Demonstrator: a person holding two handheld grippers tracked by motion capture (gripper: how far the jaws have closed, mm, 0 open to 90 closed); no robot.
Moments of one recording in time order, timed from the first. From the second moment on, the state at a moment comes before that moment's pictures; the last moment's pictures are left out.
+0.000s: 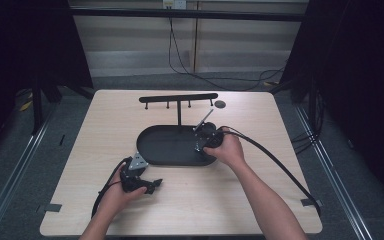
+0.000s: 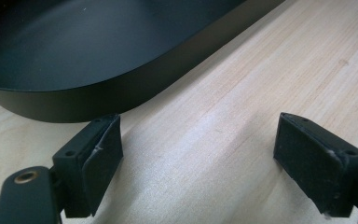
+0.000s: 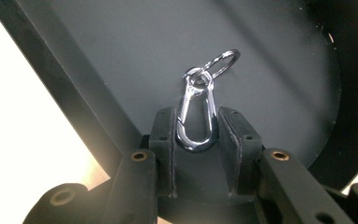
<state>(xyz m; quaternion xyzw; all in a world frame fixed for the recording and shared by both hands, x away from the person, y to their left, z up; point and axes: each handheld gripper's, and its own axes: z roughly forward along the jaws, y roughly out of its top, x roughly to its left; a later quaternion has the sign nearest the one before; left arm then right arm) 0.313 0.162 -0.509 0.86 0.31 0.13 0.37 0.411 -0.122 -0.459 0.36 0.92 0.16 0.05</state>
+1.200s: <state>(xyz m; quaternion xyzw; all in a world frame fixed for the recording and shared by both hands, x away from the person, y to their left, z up) 0.313 0.163 -0.509 0.87 0.31 0.13 0.37 0.413 -0.123 -0.458 0.36 0.91 0.18 0.05</state>
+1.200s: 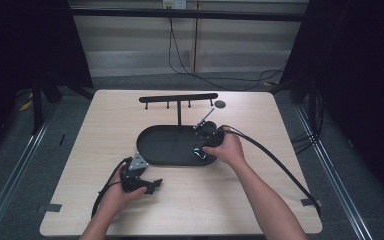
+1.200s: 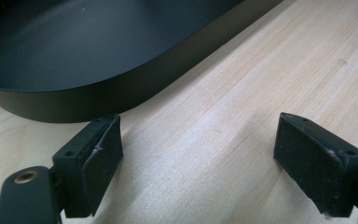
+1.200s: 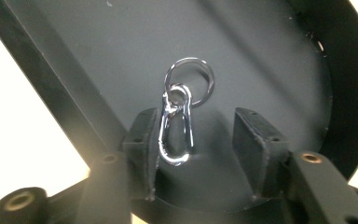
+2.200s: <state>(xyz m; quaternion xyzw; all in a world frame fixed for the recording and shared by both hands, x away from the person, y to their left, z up) 0.313 0.162 -0.509 0.86 0.31 0.12 0.37 0.386 -0.136 -0.432 0.35 0.92 0.18 0.04</state>
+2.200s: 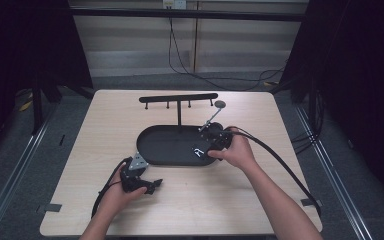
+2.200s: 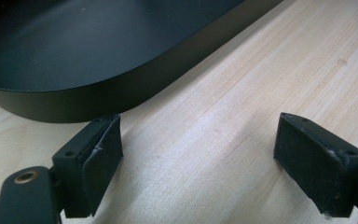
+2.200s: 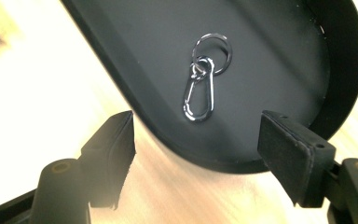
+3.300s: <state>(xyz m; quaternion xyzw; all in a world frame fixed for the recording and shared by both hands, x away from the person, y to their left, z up) 0.313 0.162 -0.509 0.86 0.31 0.12 0.37 0.353 -0.175 -0.407 0.34 0.92 0.19 0.04</state>
